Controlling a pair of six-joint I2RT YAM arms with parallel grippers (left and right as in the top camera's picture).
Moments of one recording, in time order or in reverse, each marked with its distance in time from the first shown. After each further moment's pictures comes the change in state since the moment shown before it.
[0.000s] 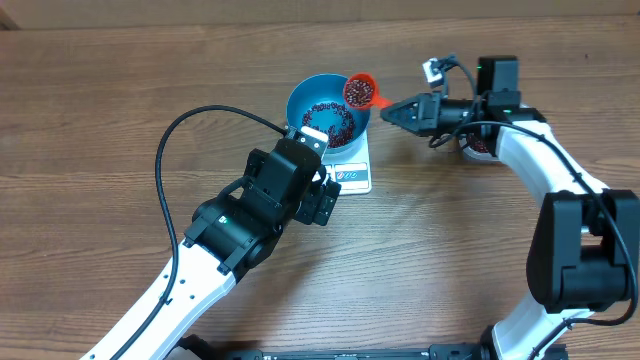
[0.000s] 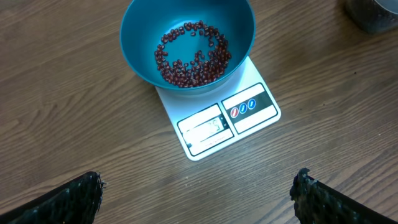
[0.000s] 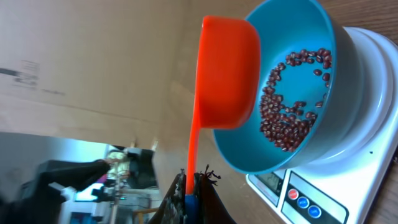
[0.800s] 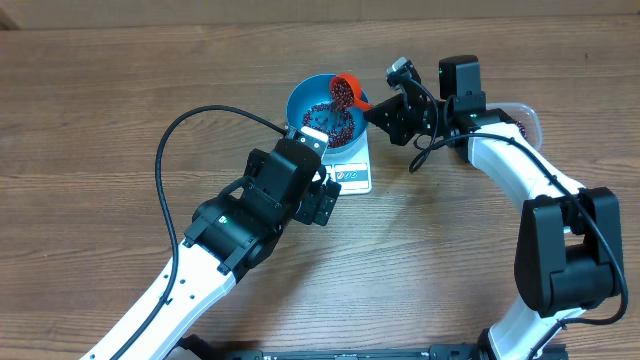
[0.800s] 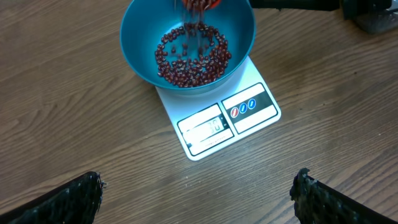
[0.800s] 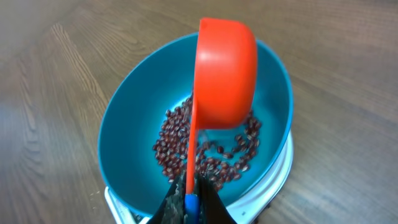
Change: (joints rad) left arm 0.000 0.000 0.000 0.000 0.000 0.000; right arm 0.118 0.000 0.000 0.054 0.401 -0.604
